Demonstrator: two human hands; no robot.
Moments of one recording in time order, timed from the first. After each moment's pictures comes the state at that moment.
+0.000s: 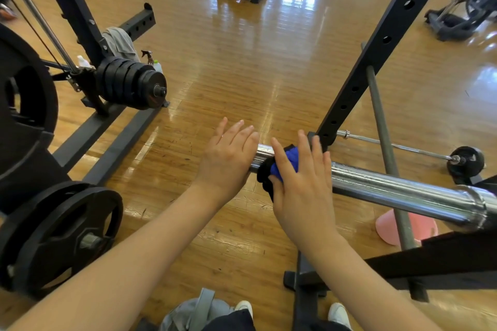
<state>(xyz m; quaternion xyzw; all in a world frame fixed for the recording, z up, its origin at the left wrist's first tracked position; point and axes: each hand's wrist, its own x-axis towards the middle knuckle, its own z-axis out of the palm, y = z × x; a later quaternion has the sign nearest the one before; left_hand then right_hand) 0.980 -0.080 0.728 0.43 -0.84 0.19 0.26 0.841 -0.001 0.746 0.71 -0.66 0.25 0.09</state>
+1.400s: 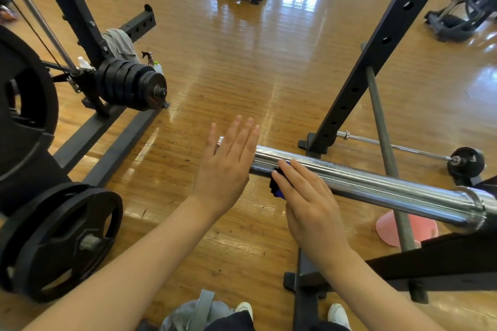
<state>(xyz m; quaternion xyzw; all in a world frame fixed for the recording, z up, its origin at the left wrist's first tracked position) 0.983 -0.066 0.729 0.47 -0.84 0.19 0.18 0.815 0.013 0.723 0.78 -0.53 0.30 0.11</state>
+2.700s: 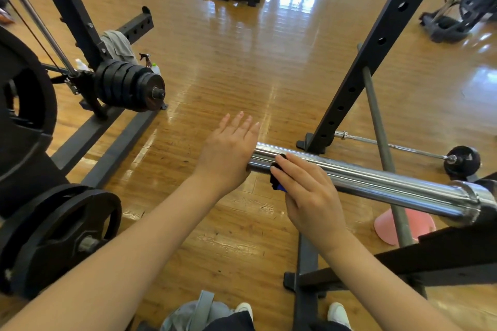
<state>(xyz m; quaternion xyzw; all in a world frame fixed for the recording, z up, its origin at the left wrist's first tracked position) 0.979 -0.079 0.755 0.47 -0.87 0.11 0.13 0.812 0.001 0.728 0.79 -0.49 0.33 0.14</state>
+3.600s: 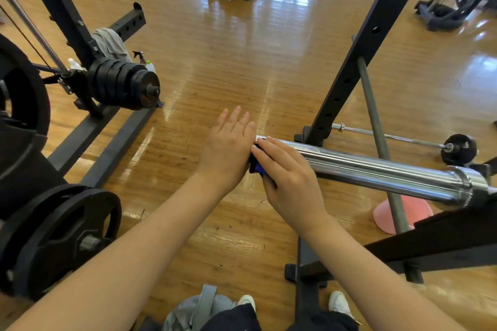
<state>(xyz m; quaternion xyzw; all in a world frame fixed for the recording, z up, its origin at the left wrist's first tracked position) 0.967 -0.076 0.739 0.45 -0.85 0.17 0.21 0.834 -0.008 0.732 0.78 -0.51 0.35 0.09</state>
